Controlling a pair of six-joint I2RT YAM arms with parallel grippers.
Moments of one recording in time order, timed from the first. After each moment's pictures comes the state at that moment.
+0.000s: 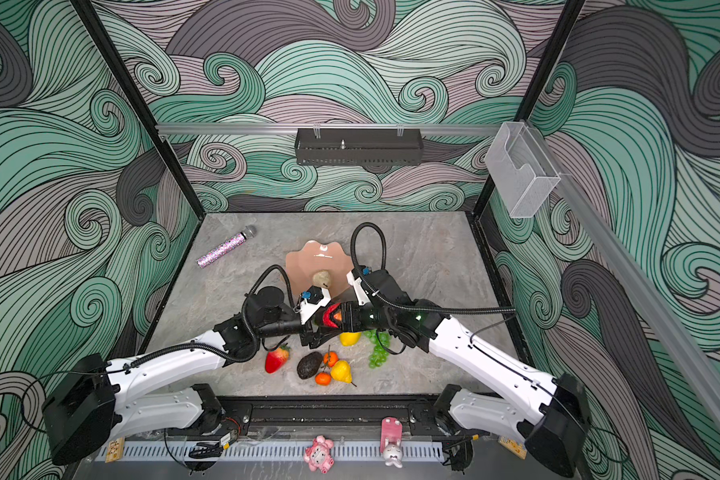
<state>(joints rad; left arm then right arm) -0.82 1.17 0.58 0.25 0.42 0.08 0.86 1.12 0.94 -0.54 -0.24 0.64</state>
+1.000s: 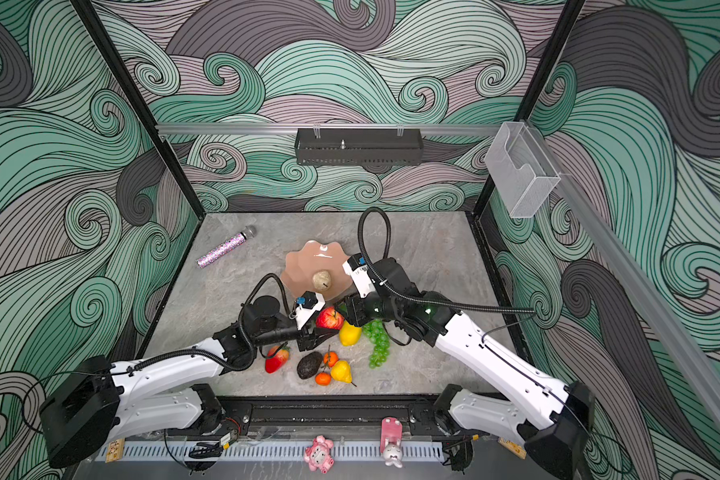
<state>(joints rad) -0.82 1.15 0.47 0.37 0.38 0.01 0.81 1.11 1.06 -0.62 -0.25 0.36</state>
